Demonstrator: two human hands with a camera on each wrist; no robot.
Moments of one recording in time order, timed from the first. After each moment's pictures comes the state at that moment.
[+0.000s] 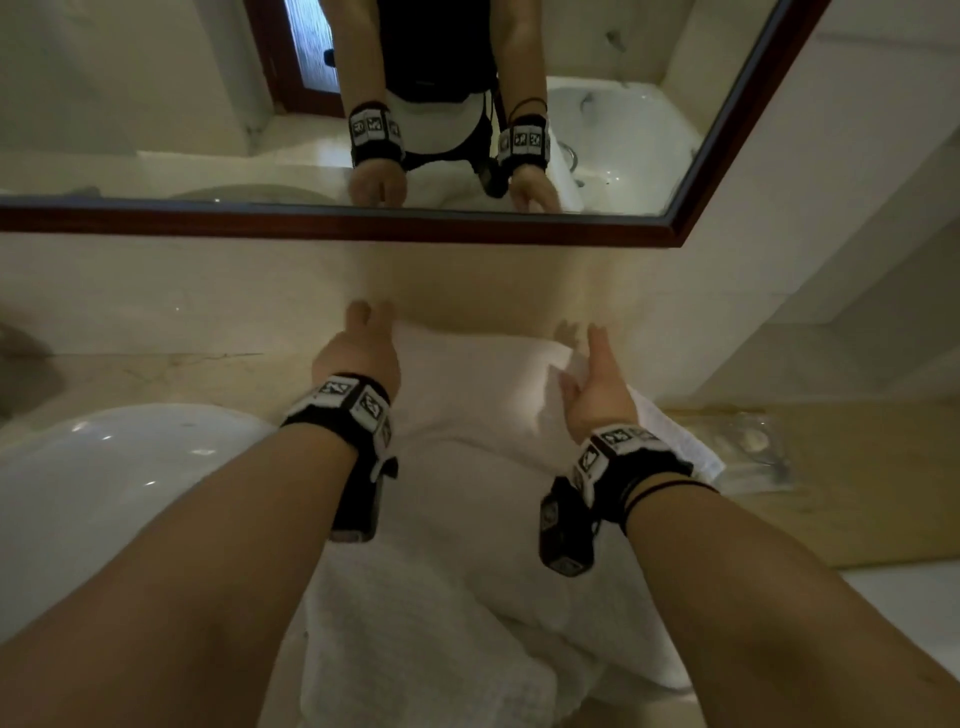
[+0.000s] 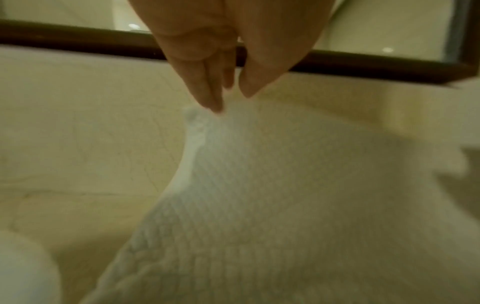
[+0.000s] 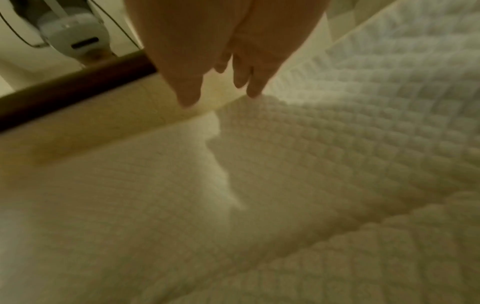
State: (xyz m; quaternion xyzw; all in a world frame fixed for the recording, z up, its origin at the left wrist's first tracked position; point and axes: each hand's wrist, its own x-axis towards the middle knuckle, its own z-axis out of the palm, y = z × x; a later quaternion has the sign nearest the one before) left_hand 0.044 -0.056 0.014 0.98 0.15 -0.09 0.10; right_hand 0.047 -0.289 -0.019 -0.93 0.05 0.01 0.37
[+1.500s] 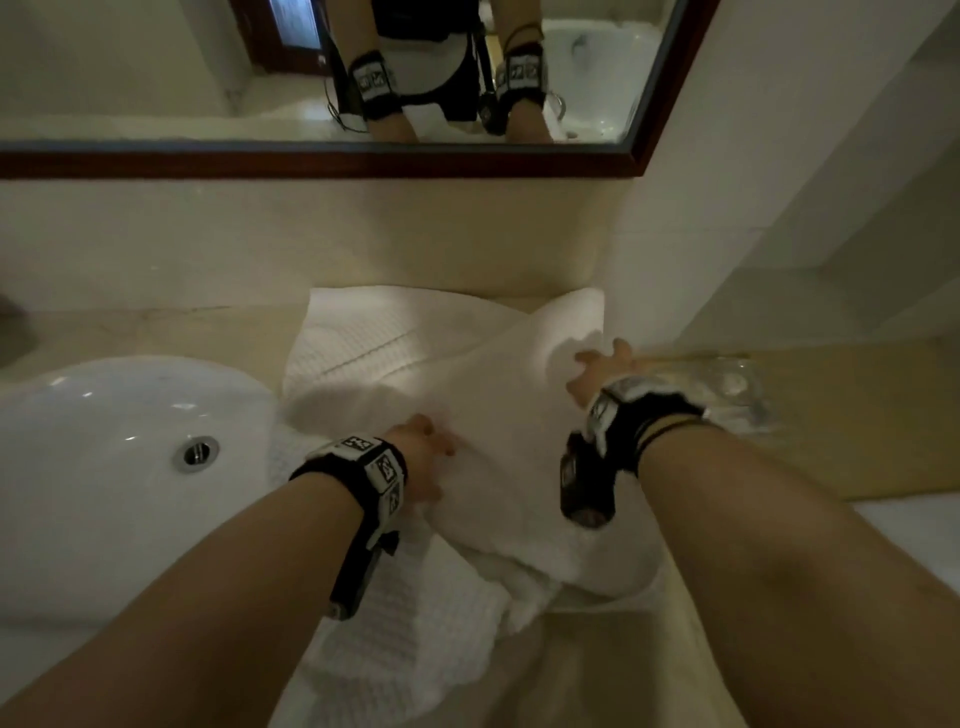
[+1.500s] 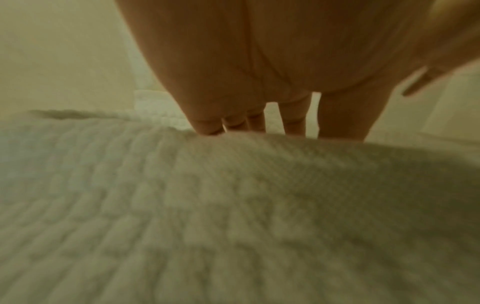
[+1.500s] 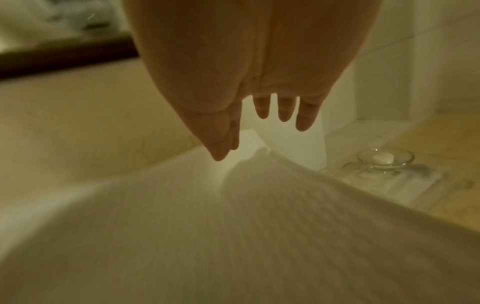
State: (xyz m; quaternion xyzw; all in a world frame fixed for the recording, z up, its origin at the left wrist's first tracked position) left_hand -0.050 -0.132 -0.069 0.94 -0.07 -0.34 0.06; right_hand 0.030 -0.356 -0.040 -0.96 0.08 0.23 0.13
